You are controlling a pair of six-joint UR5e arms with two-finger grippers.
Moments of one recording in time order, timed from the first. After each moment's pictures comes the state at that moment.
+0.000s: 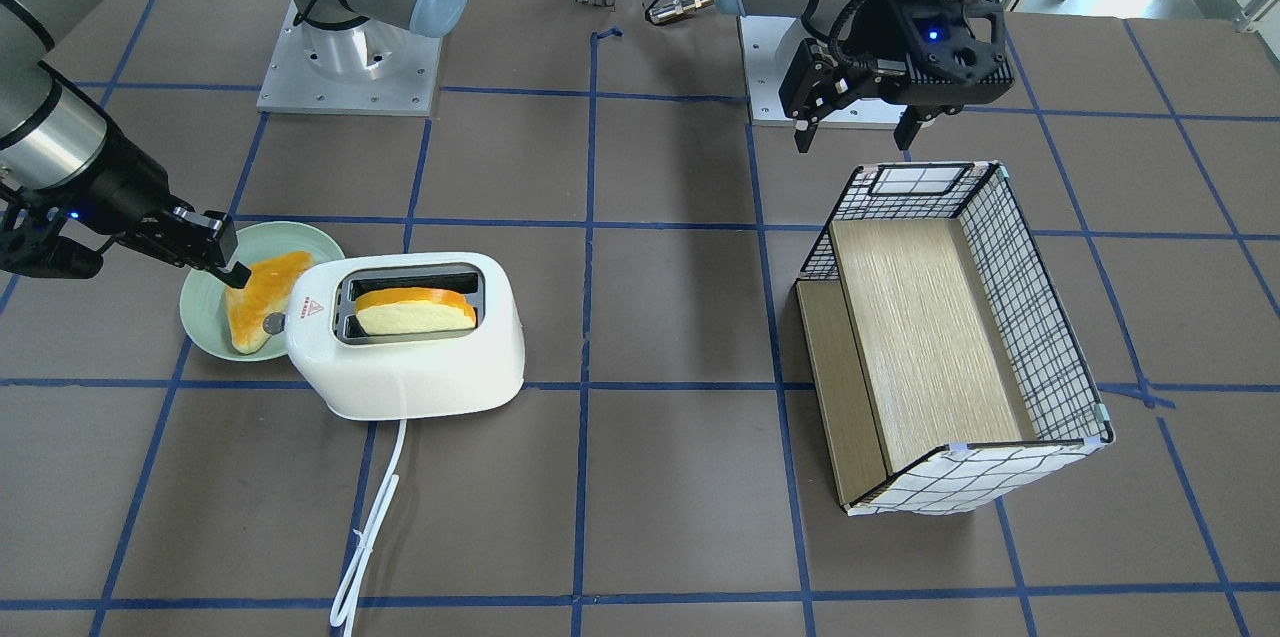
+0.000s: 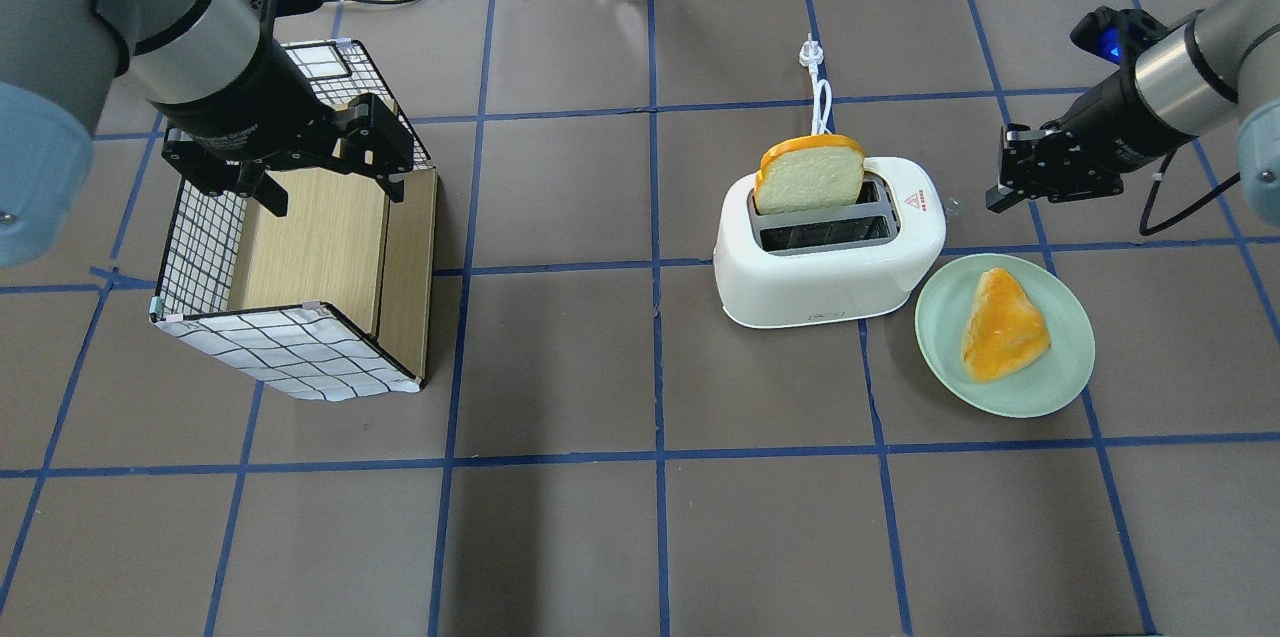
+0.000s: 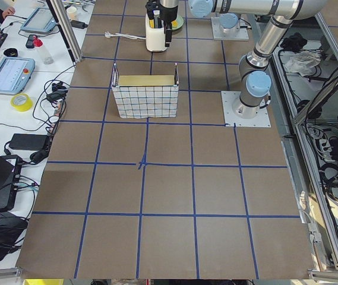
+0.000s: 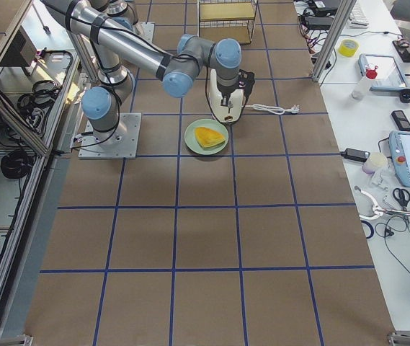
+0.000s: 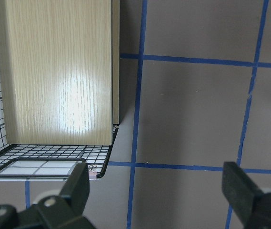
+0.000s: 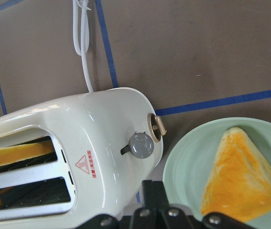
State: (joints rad) left arm -1.58 -1.46 -1.67 -1.53 1.56 -0.10; right arm 1.18 -1.54 1.91 -1.87 -1.20 -0.20
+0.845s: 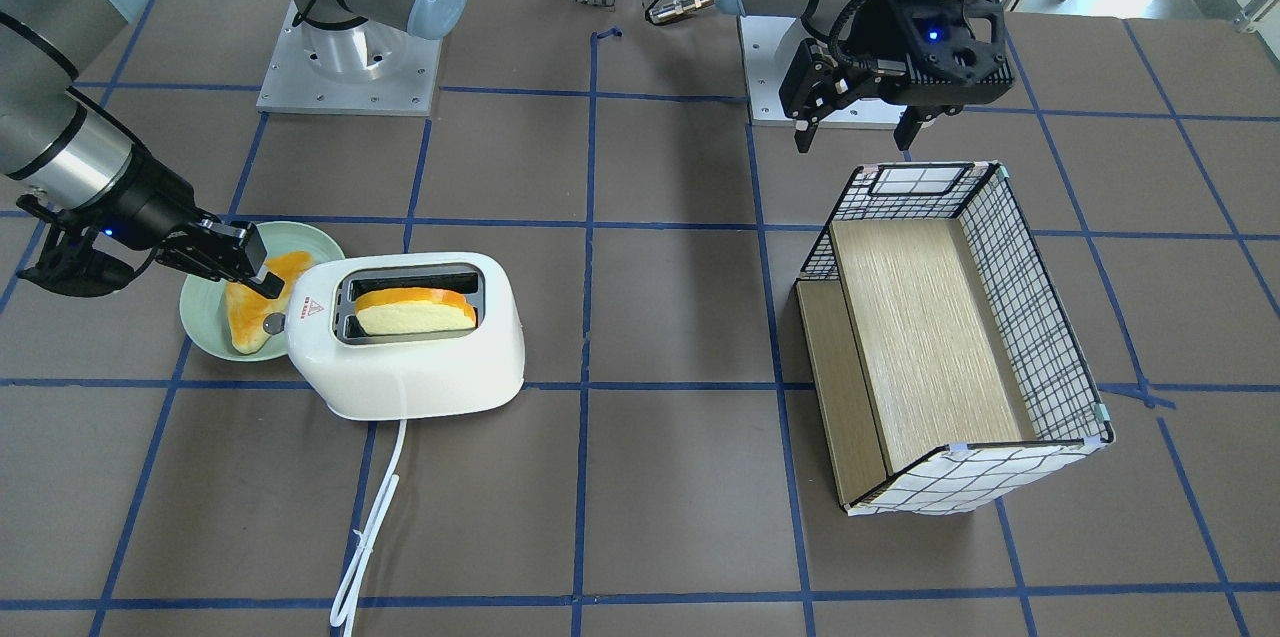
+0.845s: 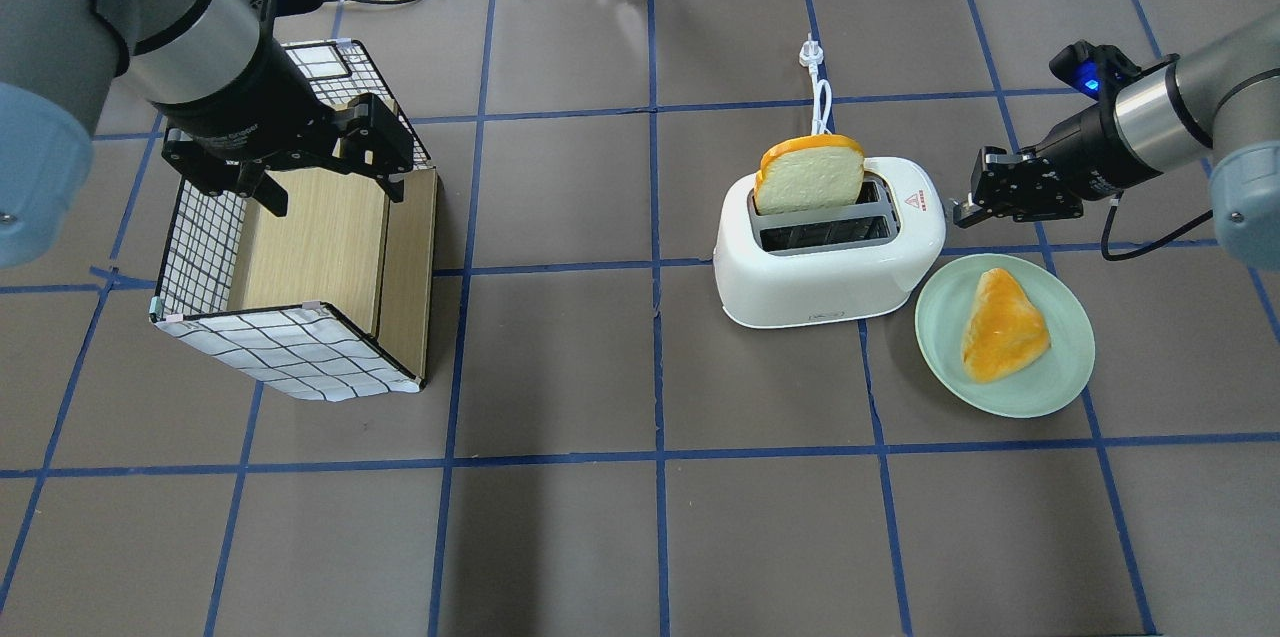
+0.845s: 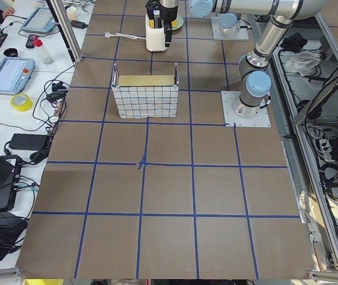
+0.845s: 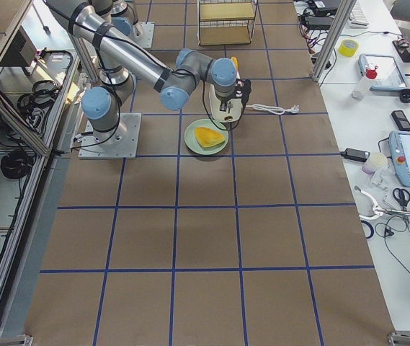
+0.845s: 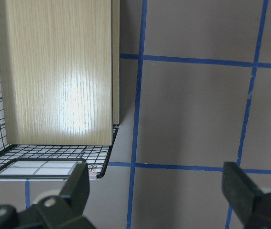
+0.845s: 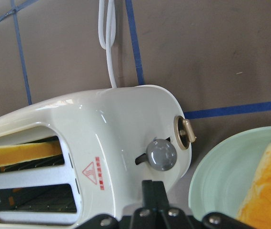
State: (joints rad) left arm -1.58 -1.46 -1.67 -1.53 1.56 -0.10; right arm 1.15 -1.50 1.98 -1.95 -1.10 -0.27
